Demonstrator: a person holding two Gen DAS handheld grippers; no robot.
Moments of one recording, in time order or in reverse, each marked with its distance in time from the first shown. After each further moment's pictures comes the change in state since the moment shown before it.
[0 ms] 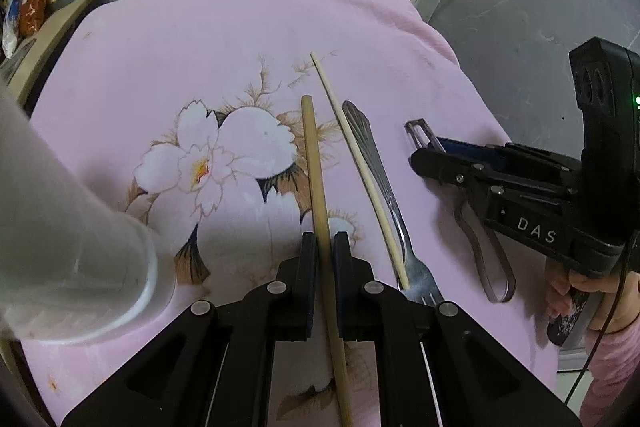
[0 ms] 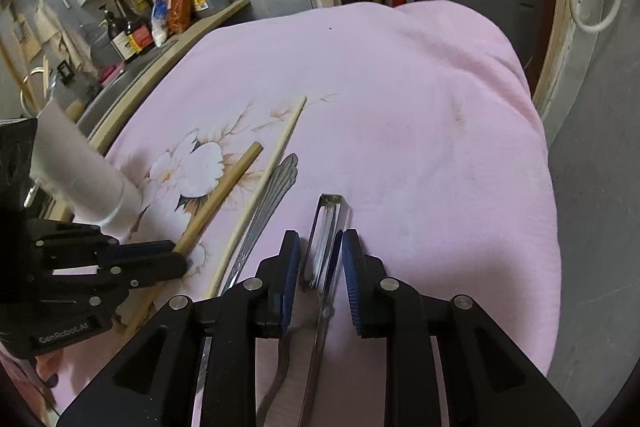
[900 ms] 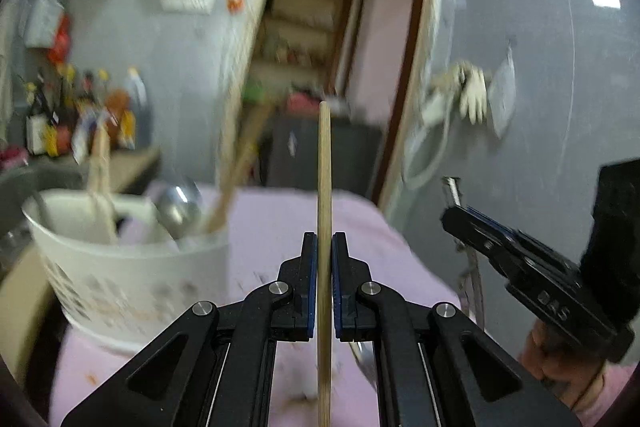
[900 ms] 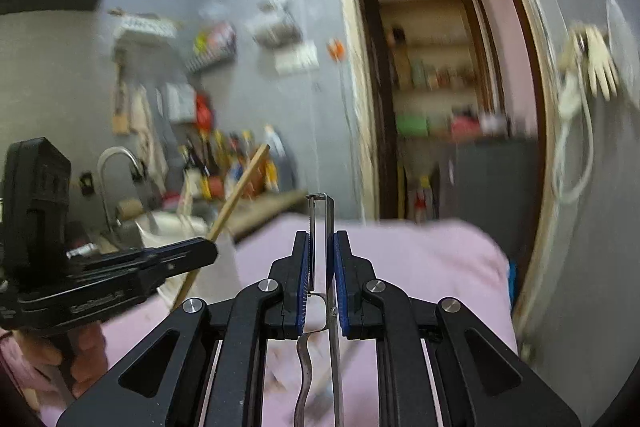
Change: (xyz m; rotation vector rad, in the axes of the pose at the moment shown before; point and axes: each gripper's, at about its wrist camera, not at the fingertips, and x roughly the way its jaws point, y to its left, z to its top) left arm -0.154 -0.016 -0.087 0.015 -0.841 0.019; right arm -0.145 0.095 -0.068 -0.220 -0.818 0.050
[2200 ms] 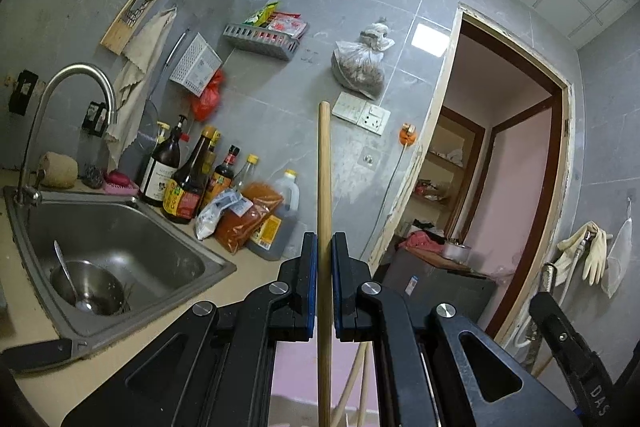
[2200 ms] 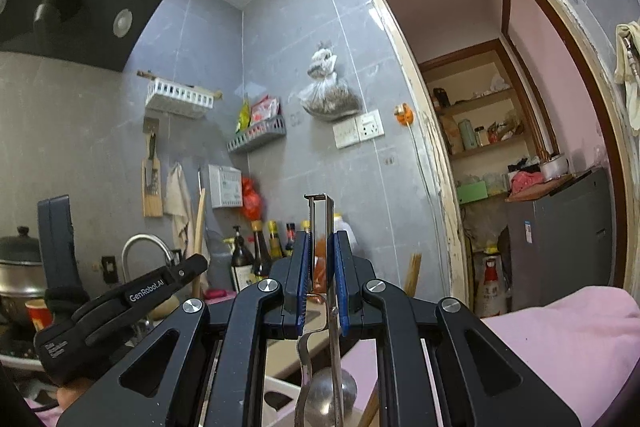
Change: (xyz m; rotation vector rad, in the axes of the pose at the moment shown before) left arm -0.025 0.198 0.054 -0.272 -0.432 0.364; right arm 0.139 0.088 0.019 0.090 -0.290 0.155
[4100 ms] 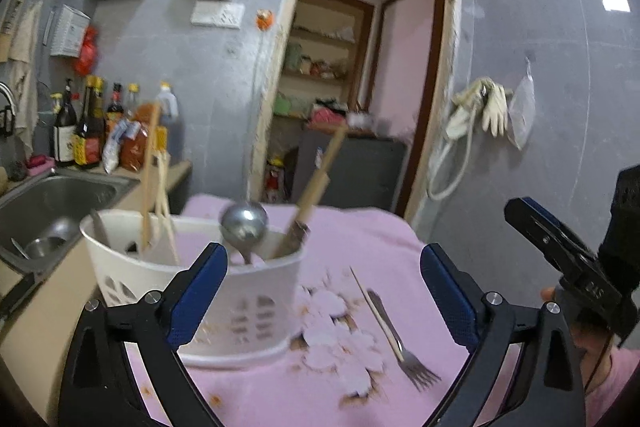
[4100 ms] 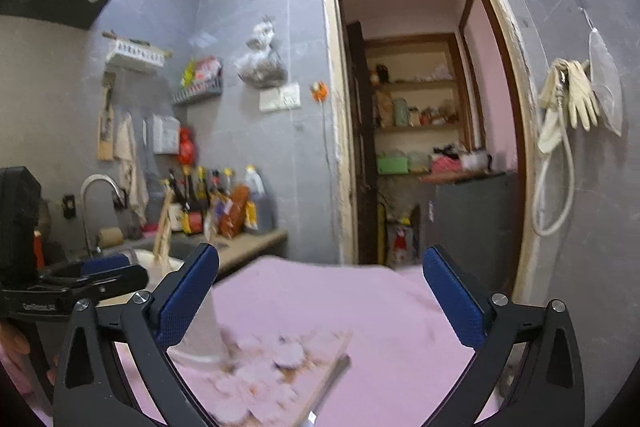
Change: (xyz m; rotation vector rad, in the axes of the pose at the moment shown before) left arm -0.081 -0.133 -0.076 0.270 0.430 -0.305; right arm -0.154 -0.081 0.041 -0.123 0.211 -0.249
